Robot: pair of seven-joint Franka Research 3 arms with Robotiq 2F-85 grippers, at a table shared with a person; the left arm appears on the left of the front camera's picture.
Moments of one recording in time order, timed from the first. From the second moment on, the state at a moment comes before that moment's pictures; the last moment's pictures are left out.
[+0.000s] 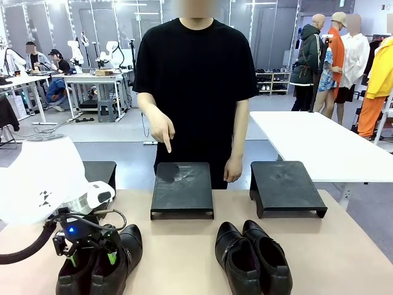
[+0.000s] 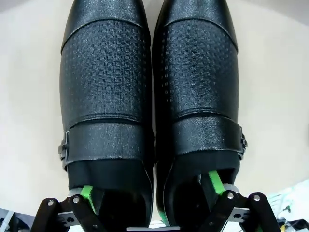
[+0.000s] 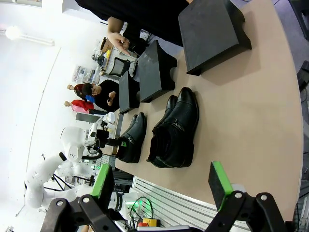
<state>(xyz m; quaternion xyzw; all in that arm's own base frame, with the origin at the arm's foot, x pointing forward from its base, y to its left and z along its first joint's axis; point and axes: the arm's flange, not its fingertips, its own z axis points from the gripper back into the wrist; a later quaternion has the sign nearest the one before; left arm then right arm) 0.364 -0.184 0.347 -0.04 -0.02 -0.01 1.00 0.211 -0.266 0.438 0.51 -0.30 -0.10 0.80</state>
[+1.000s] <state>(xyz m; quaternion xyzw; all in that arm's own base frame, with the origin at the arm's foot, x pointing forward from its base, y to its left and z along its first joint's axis) 0.363 -0.188 0.337 -0.03 -0.01 -0.03 1.00 0.211 -0.266 0.437 0.51 -0.30 -0.10 0.80</state>
